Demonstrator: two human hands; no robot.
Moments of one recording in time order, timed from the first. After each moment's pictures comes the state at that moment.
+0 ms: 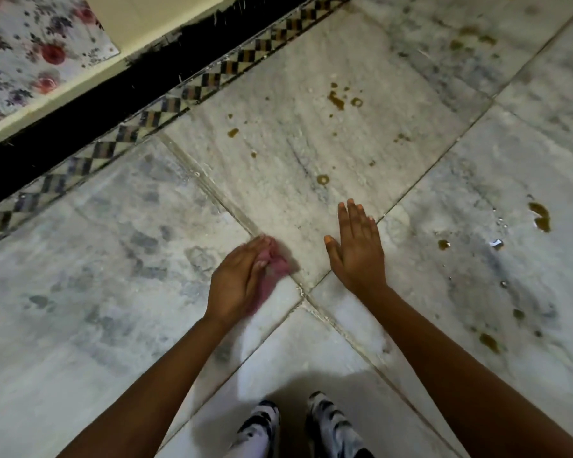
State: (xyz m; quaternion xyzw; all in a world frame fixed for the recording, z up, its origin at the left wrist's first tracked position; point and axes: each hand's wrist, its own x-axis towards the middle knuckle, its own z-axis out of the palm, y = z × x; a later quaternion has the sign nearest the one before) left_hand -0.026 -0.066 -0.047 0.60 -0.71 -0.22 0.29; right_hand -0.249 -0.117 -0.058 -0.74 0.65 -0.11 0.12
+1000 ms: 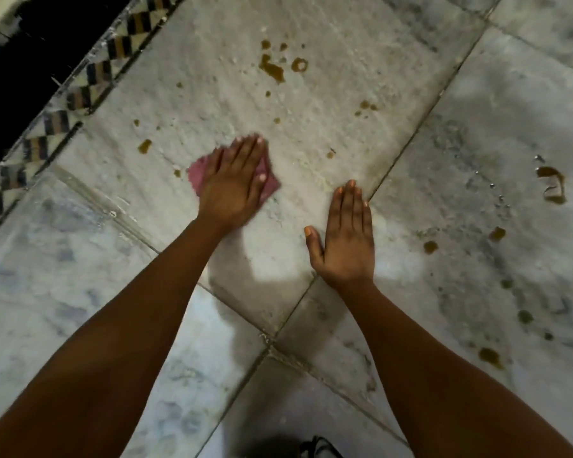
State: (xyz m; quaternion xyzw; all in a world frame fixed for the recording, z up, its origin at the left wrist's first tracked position) left_hand -0.096 -0.289 -0.084 0.54 -0.84 -0.08 0.00; right_hand -0.283 -0.174 -0.092 -0.66 0.74 -0.10 0.13
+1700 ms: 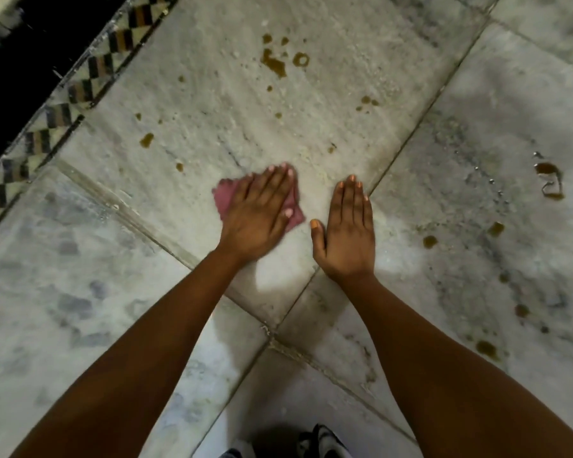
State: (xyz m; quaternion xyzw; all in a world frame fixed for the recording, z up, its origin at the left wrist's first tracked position) left_hand -0.115 -0.237 -0.084 0.48 -0.87 -0.08 -0.02; right_hand -0.282 -0.175 -0.090 -0.66 0.74 -0.08 0.13
